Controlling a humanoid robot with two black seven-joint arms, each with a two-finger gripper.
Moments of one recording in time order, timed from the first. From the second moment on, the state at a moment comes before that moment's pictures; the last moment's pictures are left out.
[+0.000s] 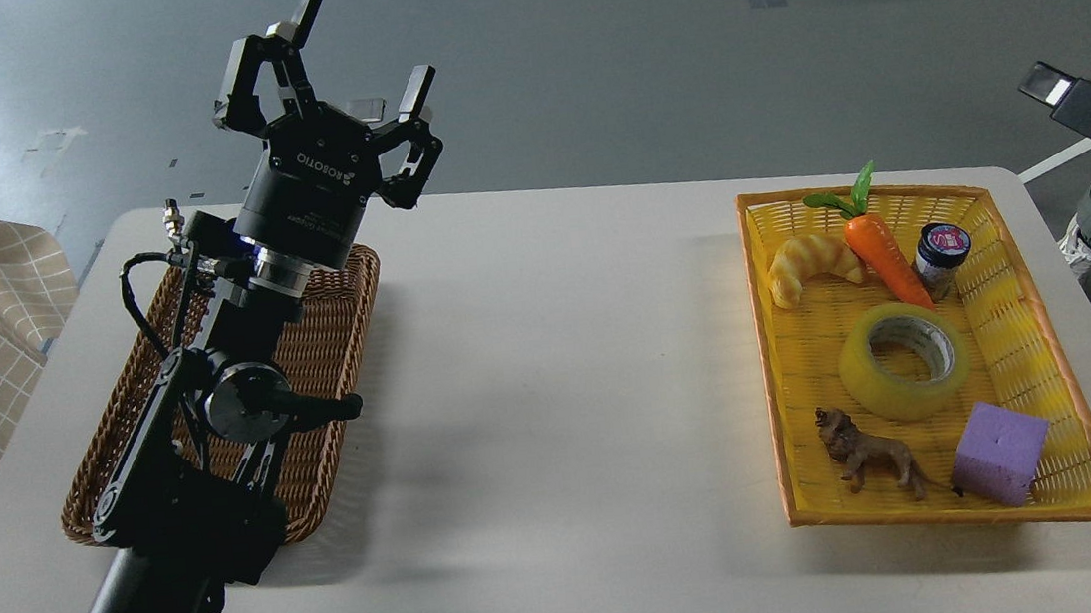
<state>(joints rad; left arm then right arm) -0.36 0.00 -1.42 -1.32 0.66 -0.49 -0.23 0.15 -0.76 1.51 1.58 -1.64 0.38 0.06</state>
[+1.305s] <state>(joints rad) -0.31 -0.02 -1.41 -1.33 0.67 -0.48 -0.23 0.09 -0.57 1.29 1.52 -2.18 0.49 -0.06</state>
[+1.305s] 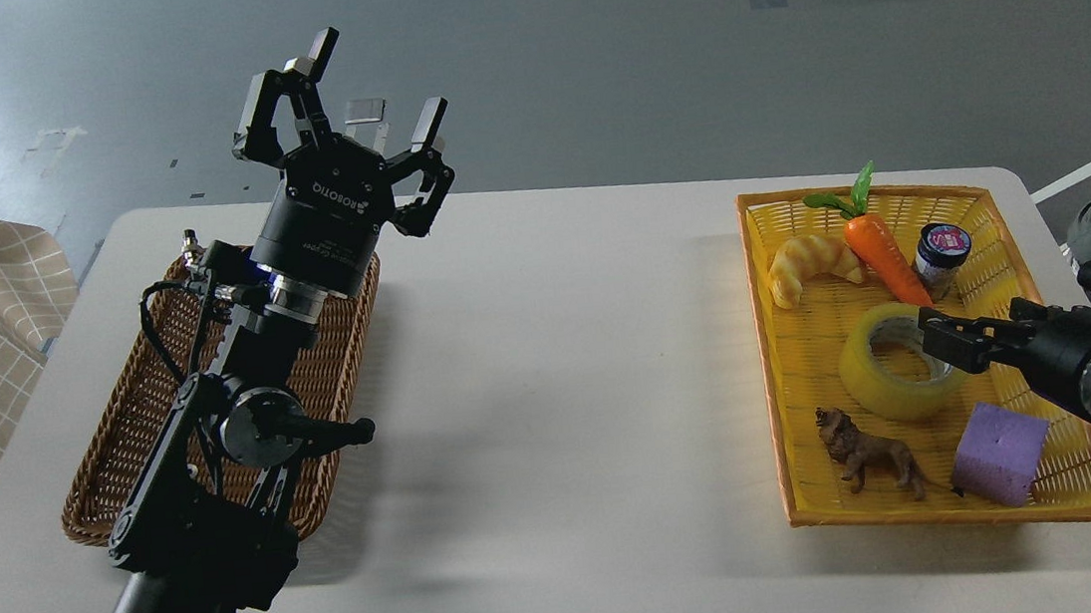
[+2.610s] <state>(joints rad) -0.31 -0.02 -1.41 -1.34 0.67 -0.48 -0.23 0.11 -0.47 1.26 1.39 -2.18 0.49 -0.07</state>
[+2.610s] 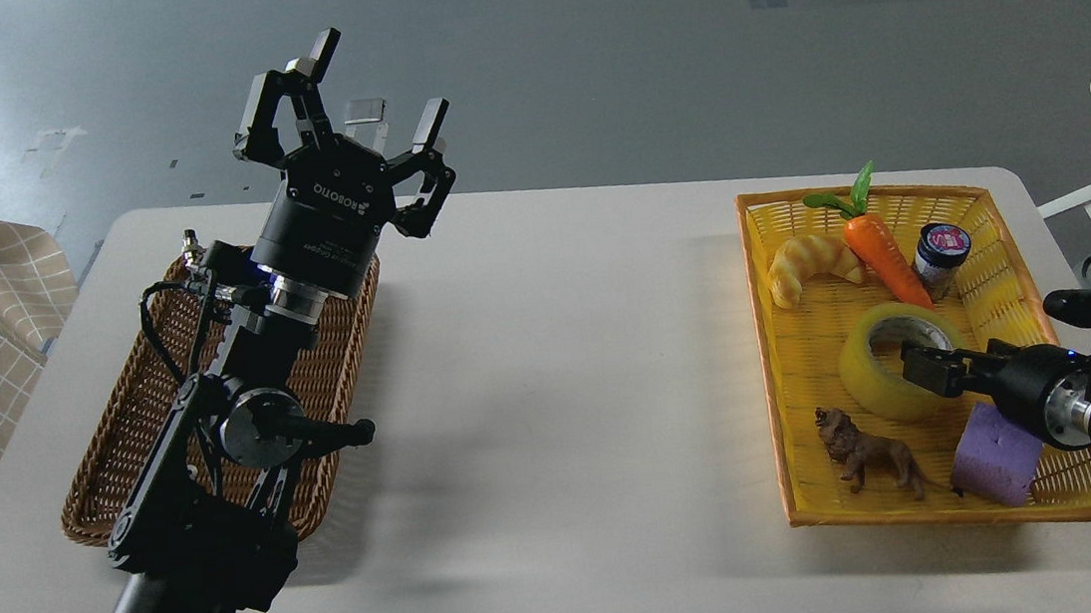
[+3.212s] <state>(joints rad) -0.31 -0.02 -1.41 -1.34 0.67 -0.48 -0.23 0.14 -0.42 1.26 1.32 -2.18 0.49 -0.13</state>
